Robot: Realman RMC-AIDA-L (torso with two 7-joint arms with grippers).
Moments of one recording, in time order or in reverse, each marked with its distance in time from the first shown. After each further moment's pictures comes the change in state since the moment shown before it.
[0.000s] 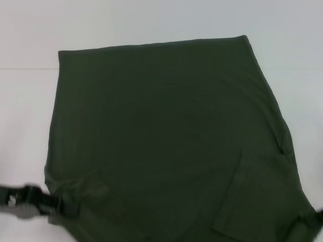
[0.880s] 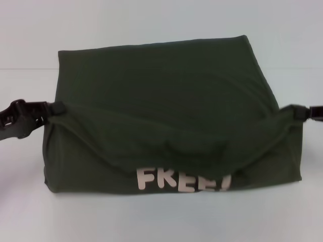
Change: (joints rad) left arm 0.029 -0.034 -0.199 -0.062 -0.316 -0.334 0.111; right arm -0.021 -0.001 0.245 0.143 0.362 0.400 -0.103
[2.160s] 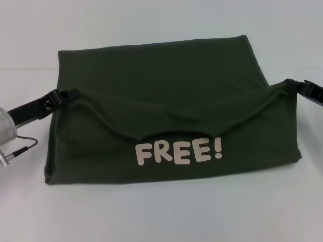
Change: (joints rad) left arm -0.104 -0.104 0.010 -0.105 -0.050 -0.538 0.296; right arm 0.063 0.090 -0.012 0.274 0.215 0.634 -0.256
